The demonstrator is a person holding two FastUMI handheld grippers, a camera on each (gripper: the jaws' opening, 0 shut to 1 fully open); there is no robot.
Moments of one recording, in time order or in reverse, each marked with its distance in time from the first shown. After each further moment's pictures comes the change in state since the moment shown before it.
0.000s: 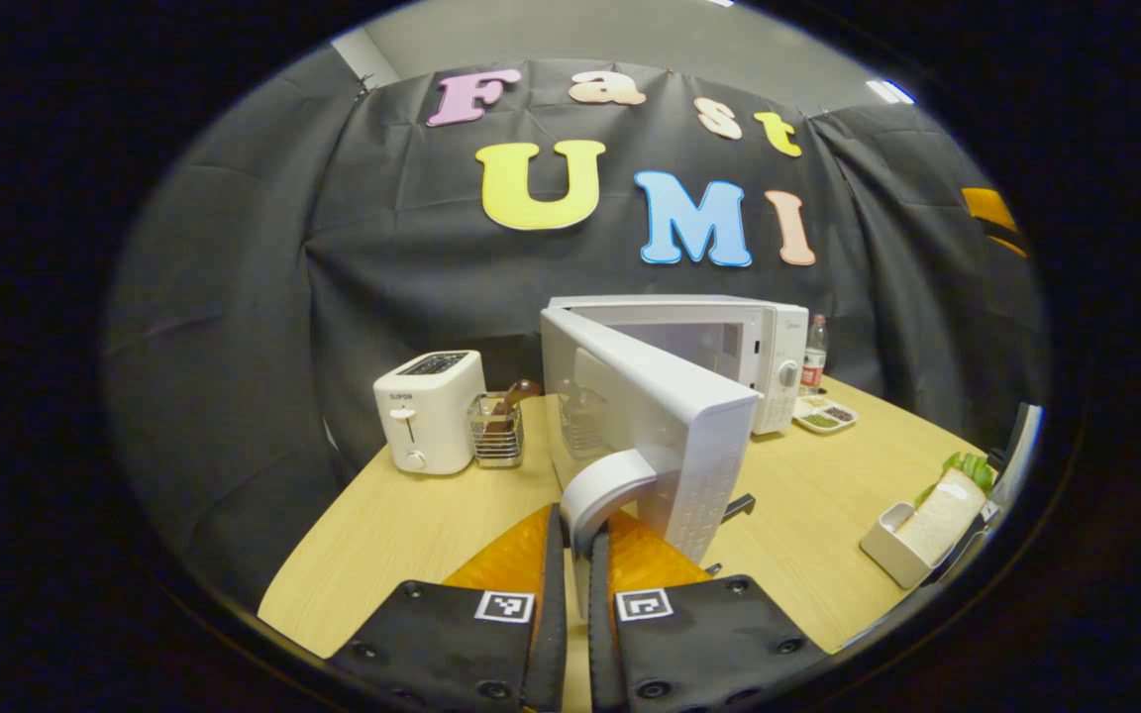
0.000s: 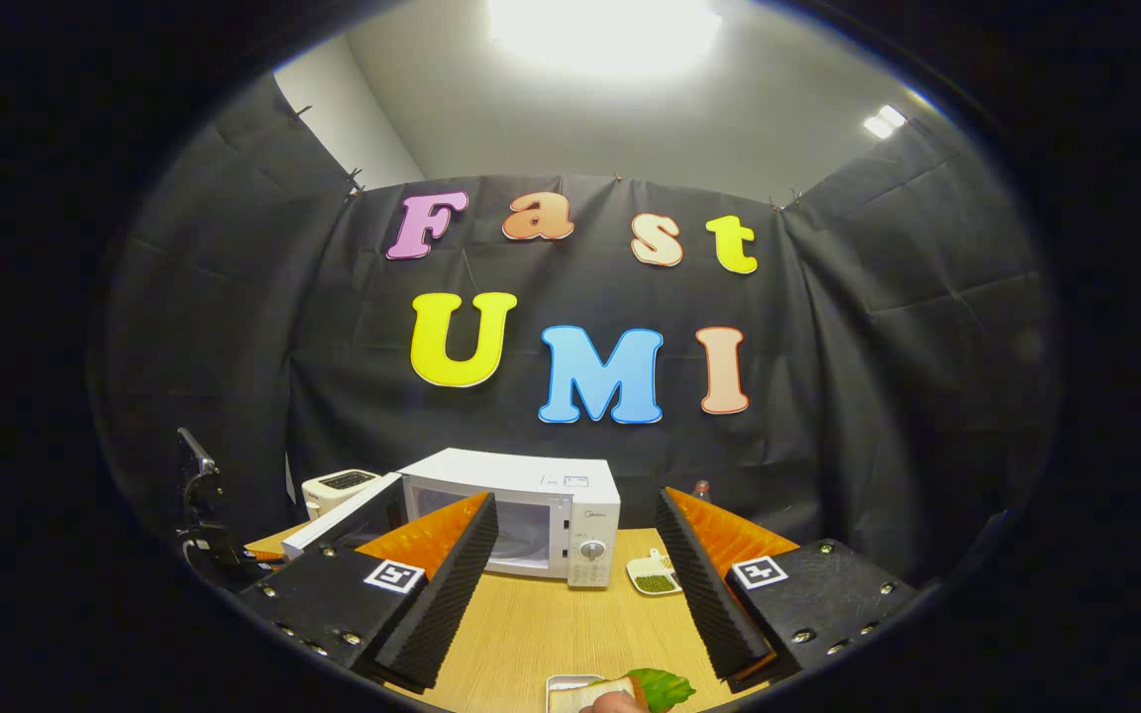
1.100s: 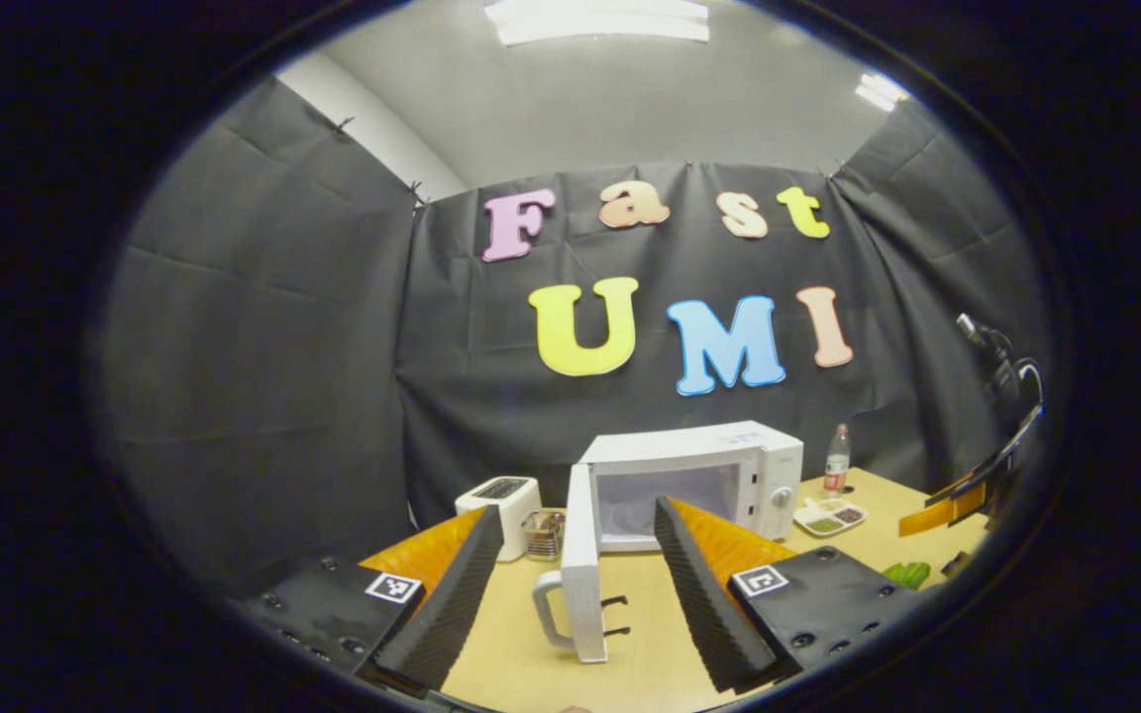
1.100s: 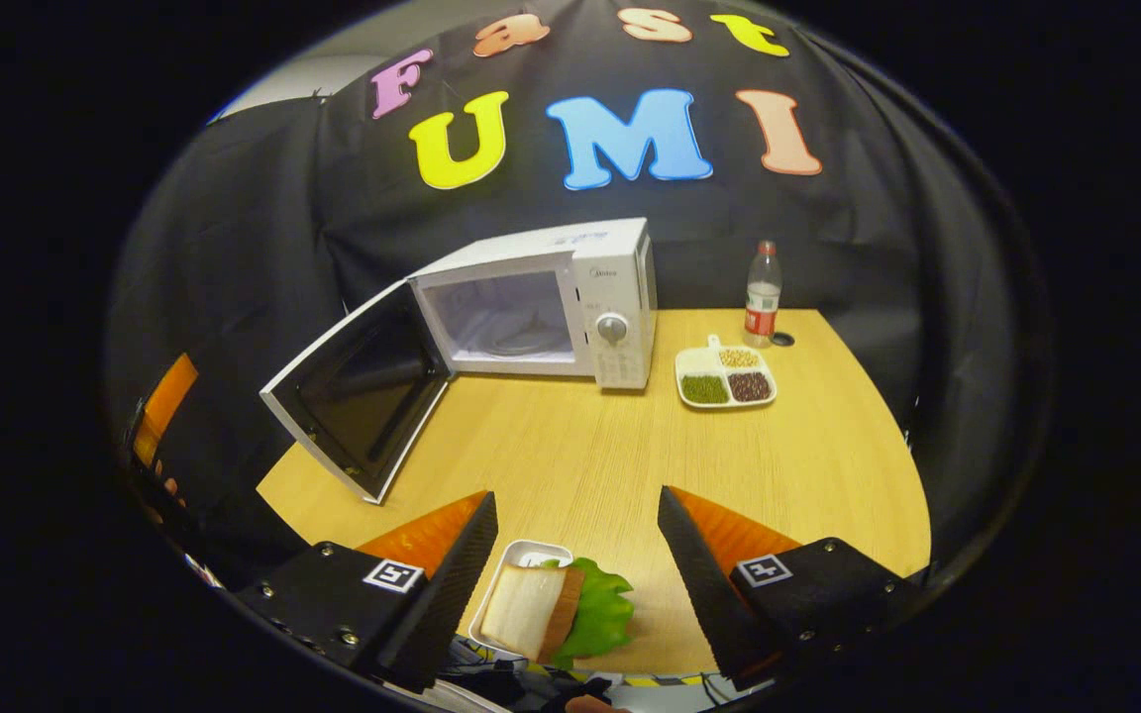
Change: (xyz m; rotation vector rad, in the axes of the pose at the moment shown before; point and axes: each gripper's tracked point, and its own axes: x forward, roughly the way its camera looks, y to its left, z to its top) left arm -0.160 -0.096 0.155 0.044 -0.321 0.274; right arm 0.004 -0.075 -0.206 0.175 0.743 0.334
